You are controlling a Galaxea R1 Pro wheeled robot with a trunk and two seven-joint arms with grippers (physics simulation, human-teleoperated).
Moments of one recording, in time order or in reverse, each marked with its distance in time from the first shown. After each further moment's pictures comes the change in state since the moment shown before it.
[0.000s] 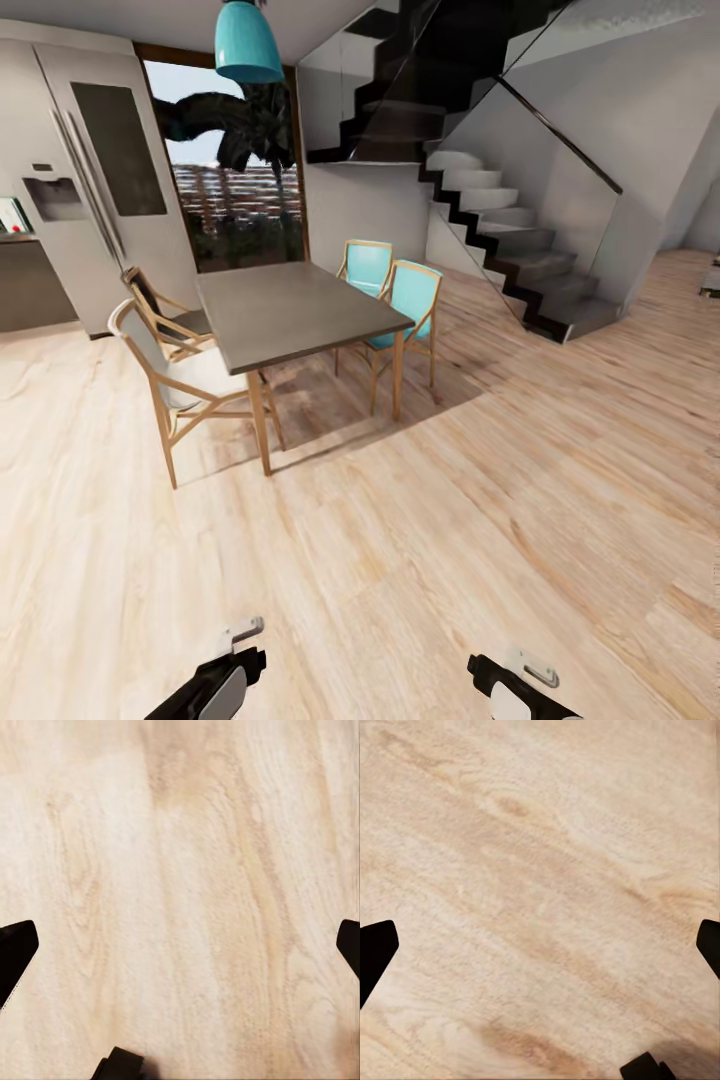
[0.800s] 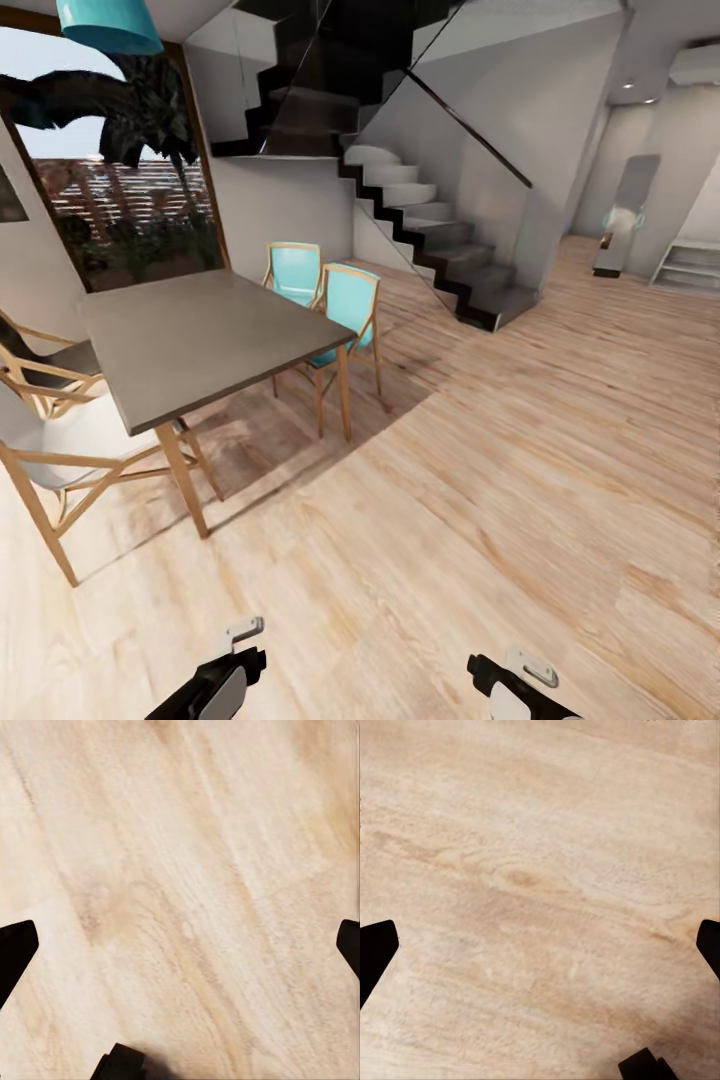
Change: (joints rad) left arm 0.000 0.000 0.000 0.000 0.000 0.000 0.000; right arm 0.000 0.001 0.000 0.000 0.000 0.000 0.001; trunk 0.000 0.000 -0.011
